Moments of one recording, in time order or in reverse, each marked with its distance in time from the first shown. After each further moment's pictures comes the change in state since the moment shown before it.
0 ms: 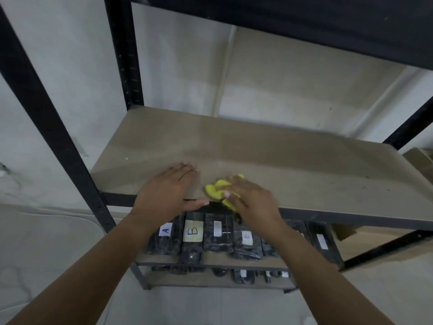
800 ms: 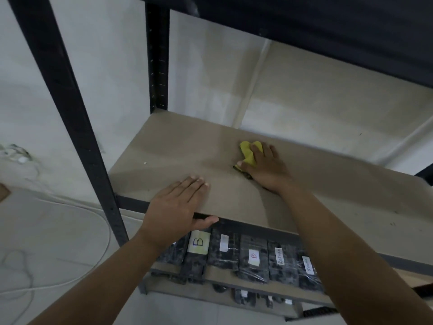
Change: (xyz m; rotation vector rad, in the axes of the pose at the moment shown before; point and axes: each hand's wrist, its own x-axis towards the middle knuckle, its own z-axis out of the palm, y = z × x) left_hand -0.015 -0.006 0.025 0.167 0.443 0.023; right_hand 0.142 0.062 -0.003 -0.286 -0.134 0.207
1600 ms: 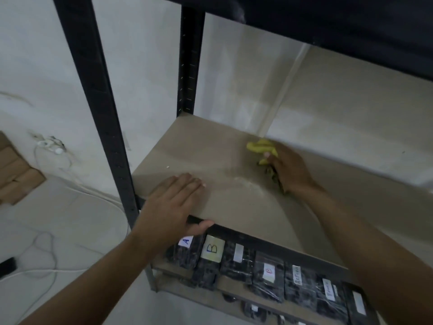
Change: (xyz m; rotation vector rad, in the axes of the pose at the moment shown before) left_hand -0.016 -0.035 -0.016 0.055 -0.014 -0.031; right_hand 0.012 -0.020 -0.020 0.593 0.137 -0.383
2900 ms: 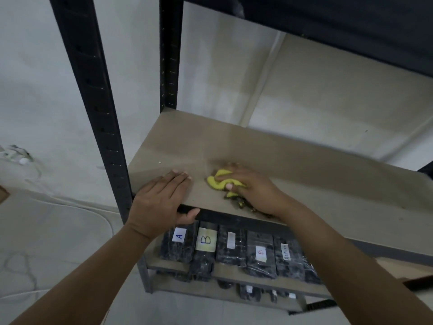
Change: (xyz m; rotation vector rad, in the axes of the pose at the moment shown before) left_hand -0.010 -0.023 0.017 0.030 0.147 0.040; right_hand -0.056 -0.046 0.048 -0.135 -0.272 -0.045
